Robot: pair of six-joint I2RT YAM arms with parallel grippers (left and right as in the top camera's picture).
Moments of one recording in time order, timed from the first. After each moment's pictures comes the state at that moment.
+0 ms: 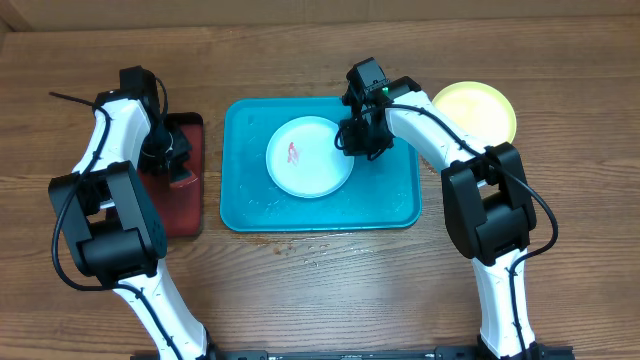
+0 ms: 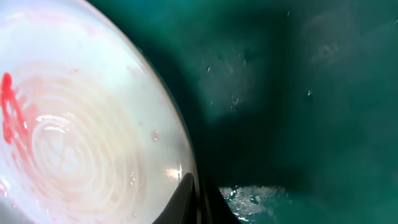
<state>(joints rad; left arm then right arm) 0.22 2.13 1.60 -0.97 -0.07 -0.37 0.43 2.29 1.80 -0.87 -0.24 0.26</state>
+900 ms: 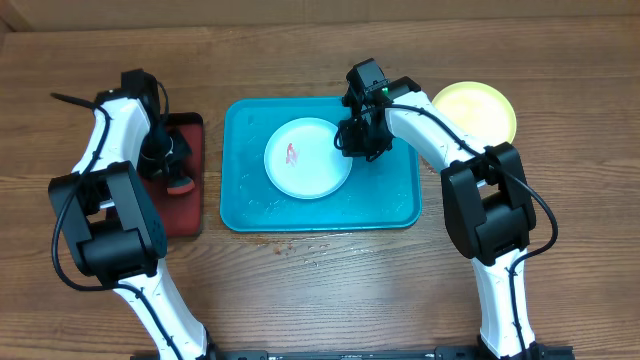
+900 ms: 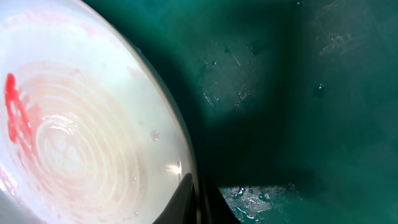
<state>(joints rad) 0.22 2.13 1.64 -1.09 -0.07 -0.37 0.43 2.29 1.80 -0.87 -0.26 0.28</state>
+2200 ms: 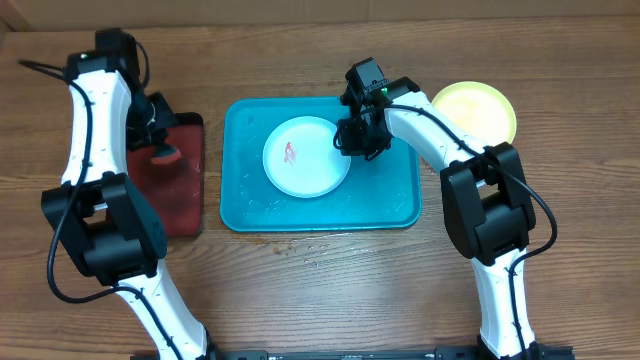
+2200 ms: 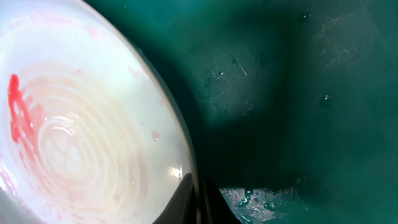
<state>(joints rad) 0.22 2.13 1.93 -1.28 -0.06 -0.37 0.43 2.29 1.80 -0.85 -0.26 0.28</state>
